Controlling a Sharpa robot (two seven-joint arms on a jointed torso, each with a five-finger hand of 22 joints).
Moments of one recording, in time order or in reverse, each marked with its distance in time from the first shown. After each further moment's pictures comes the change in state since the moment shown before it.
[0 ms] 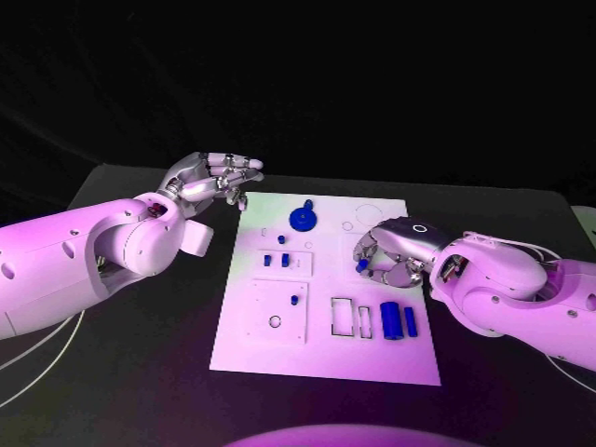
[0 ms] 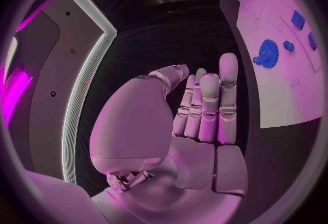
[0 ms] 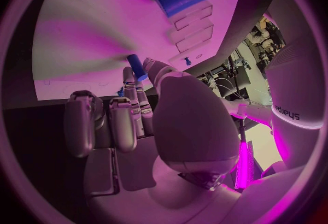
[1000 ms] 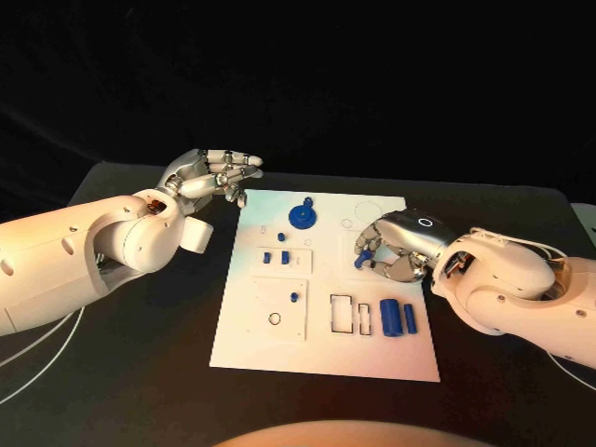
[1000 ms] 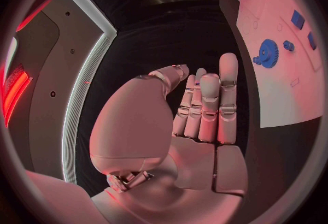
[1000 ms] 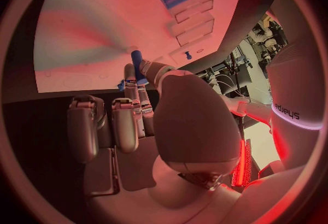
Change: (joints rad) left arm 0.000 0.001 0.000 -0.004 0.000 0.000 -0.003; left_hand 0.000 0.000 0.000 0.000 0.000 0.000 0.000 0.000 0.000 0.000 0.000 0.004 0.001 0.000 0.000 0.000 0.003 0.000 0.000 0.000 0.000 -0.001; right arm 0.006 -0.023 0.004 0.034 -0.006 -0.060 -0.013; right_hand 0.020 0.020 0.132 -0.031 -0.021 0.056 -0.024 0.039 0.021 0.087 -0.025 -0.012 -0.005 0.000 -0.021 0.016 0.000 0.000 0.000 -0.022 0.093 0.000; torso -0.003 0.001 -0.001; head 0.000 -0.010
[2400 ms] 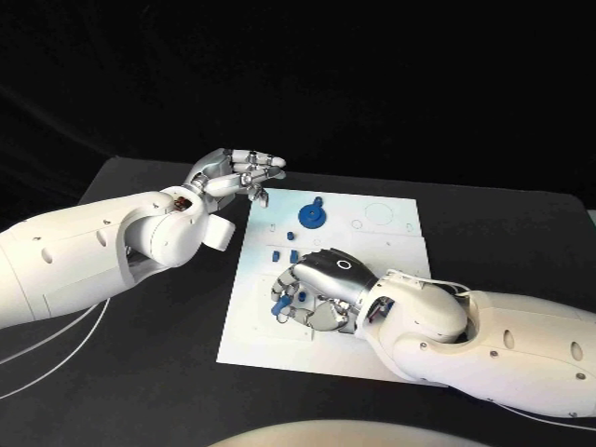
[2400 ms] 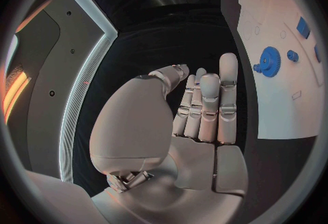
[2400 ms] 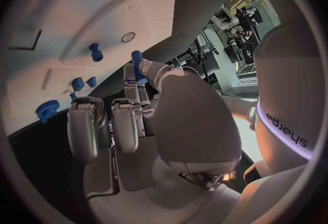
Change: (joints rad) left arm -0.001 0.049 -0.007 -0.026 0.000 0.008 0.002; left_hand 0.000 0.000 -0.003 -0.003 0.000 0.000 0.000 0.000 0.000 0.000 0.000 0.004 0.002 0.000 0.000 0.000 0.000 0.000 0.000 0.000 0.000 0.000; right arm -0.099 0.299 -0.017 0.003 0.017 -0.051 0.042; right_hand 0.000 -0.001 0.009 -0.010 0.011 -0.003 0.003 0.003 0.006 0.005 -0.002 -0.011 -0.001 0.000 0.000 0.004 0.001 0.000 0.000 0.000 0.026 0.001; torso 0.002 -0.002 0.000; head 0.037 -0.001
